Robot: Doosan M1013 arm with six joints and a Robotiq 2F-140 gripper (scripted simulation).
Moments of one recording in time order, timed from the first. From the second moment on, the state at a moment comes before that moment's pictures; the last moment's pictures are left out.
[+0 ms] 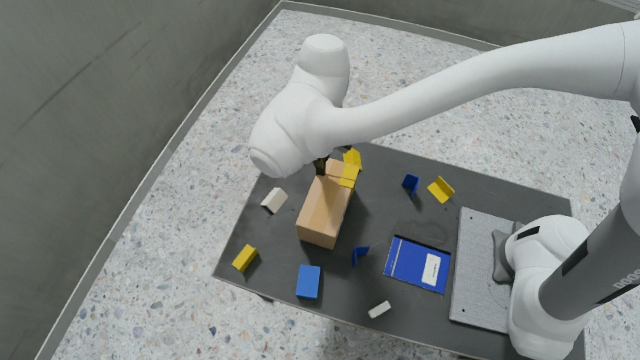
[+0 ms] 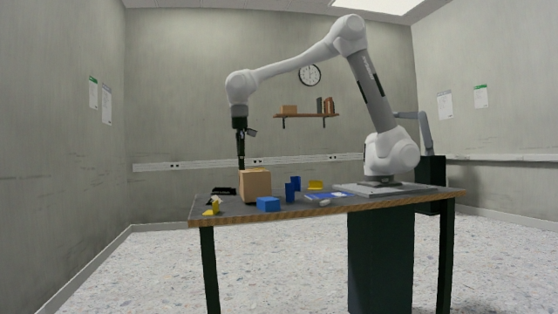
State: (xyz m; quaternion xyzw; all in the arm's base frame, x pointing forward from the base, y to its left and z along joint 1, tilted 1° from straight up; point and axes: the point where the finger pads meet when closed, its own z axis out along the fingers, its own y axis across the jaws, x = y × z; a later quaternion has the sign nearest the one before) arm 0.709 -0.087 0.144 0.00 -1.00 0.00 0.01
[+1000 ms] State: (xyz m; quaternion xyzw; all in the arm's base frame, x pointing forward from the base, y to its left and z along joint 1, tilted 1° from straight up) arm 0.708 -0.103 0.145 0.00 -1.00 0.00 0.01
